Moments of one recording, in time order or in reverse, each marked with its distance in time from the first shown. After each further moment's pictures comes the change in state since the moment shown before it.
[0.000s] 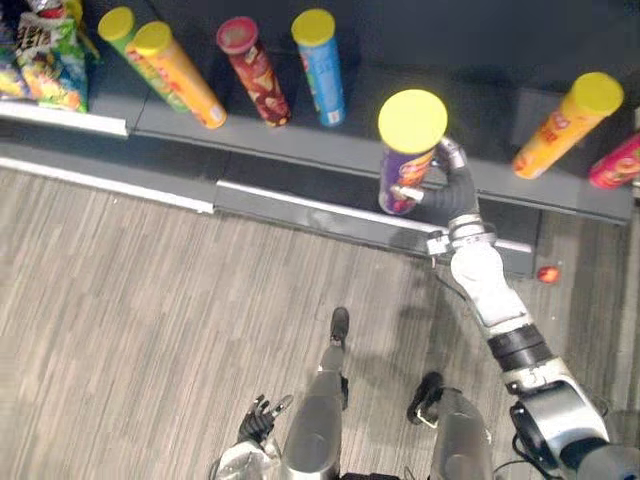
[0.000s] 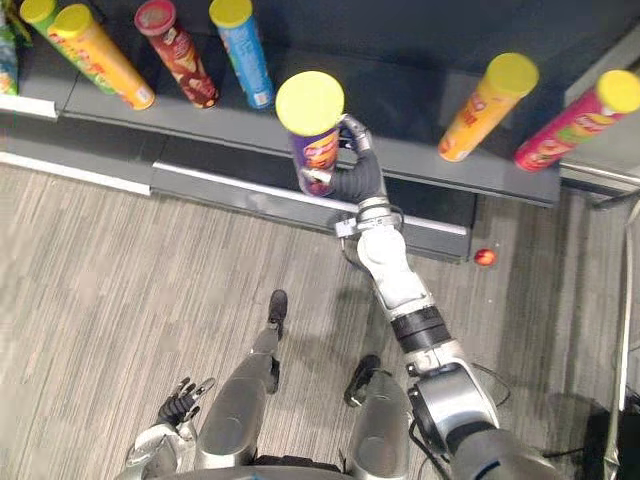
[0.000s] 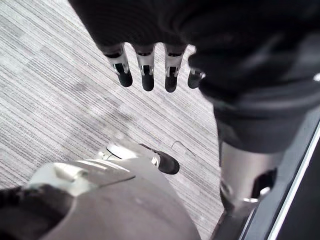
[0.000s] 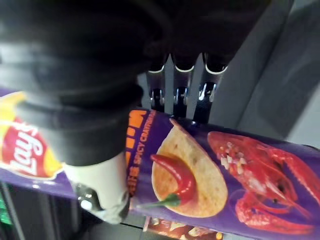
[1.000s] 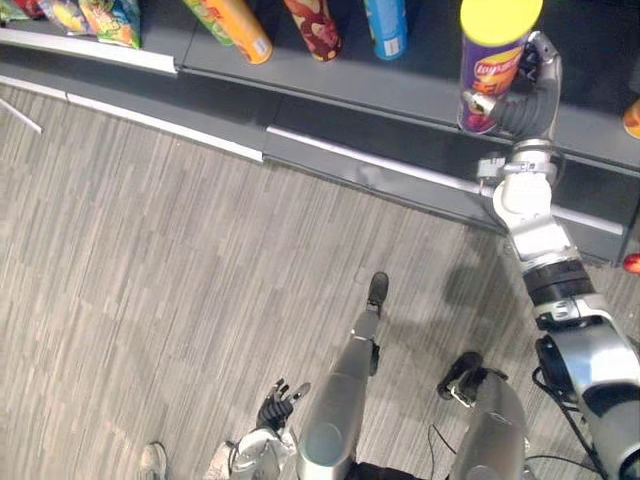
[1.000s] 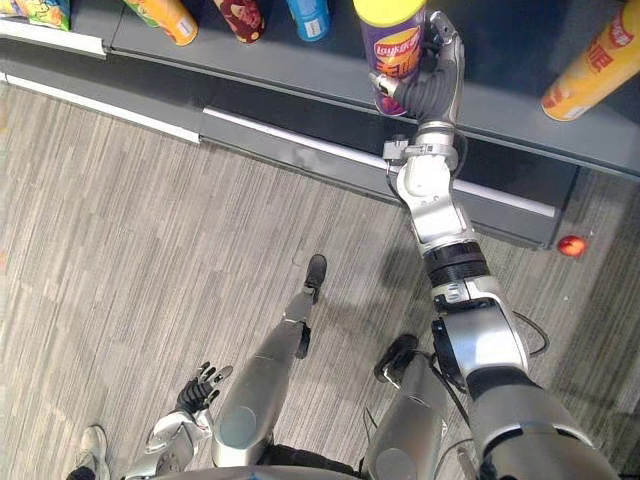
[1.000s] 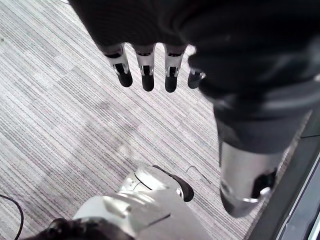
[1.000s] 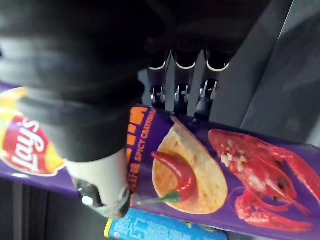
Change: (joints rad) left arm -0.016 -0.016 -0.096 -0.020 -0.027 -0.030 -0.010; right arm -0.298 -0.149 -0.056 0.225 -0.038 -0.001 -0.224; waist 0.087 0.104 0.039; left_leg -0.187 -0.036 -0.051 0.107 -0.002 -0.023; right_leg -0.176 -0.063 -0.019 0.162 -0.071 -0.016
